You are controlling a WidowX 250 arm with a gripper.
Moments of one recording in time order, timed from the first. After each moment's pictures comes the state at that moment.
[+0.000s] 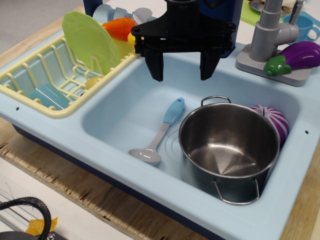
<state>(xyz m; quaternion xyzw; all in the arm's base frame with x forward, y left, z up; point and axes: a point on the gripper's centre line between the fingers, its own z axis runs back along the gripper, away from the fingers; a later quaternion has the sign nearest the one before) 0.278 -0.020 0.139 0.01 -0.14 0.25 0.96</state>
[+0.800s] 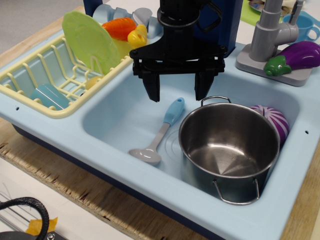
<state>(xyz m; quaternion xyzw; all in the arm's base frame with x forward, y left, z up) 0.273 -0.017 0.108 0.00 -0.10 0.26 0.96</state>
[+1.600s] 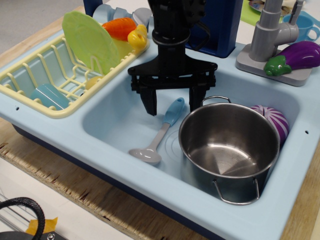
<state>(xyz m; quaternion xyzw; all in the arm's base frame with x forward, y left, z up) 0.277 -0.009 0.076 -0.02 -0.06 0.27 0.96</state>
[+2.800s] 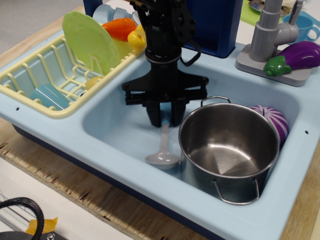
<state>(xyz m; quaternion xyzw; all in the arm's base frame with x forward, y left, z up) 0.265 -0.003 0.064 0.01 -0.05 0.28 0.96</state>
